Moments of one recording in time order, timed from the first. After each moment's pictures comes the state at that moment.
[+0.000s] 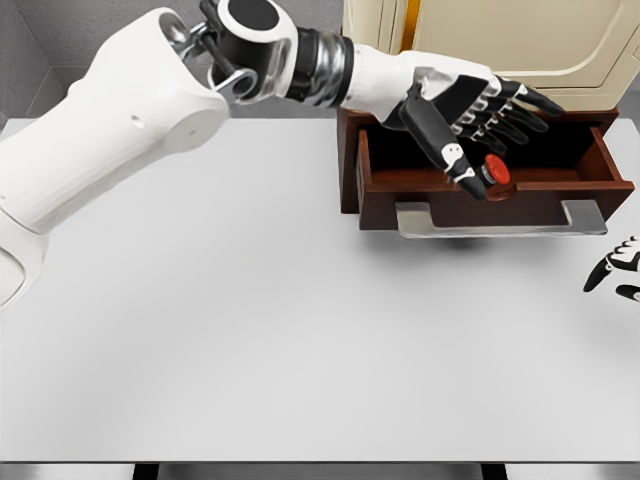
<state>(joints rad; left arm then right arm) -1.36 0.22 -1.13 -1.29 1.00 0.44 -0.61 0.36 -1.09 -0.33 -1.76 0.00 -0.61 0.61</state>
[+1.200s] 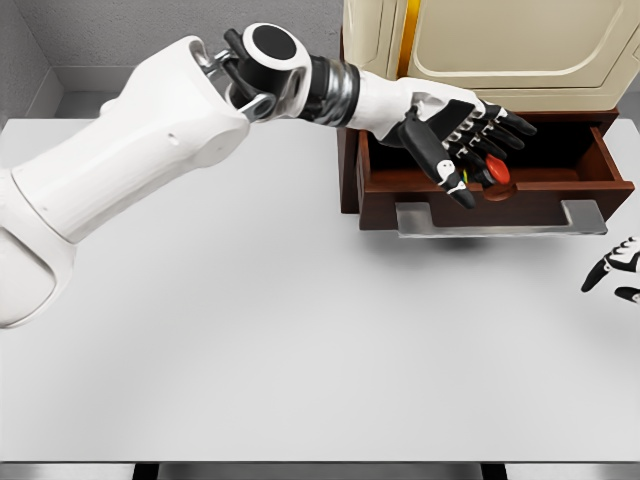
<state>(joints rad) -1.33 0.15 -1.18 -1.16 0.93 0.41 -0.61 0.36 -1.09 -0.32 -1.76 0.00 -0.61 0.61</state>
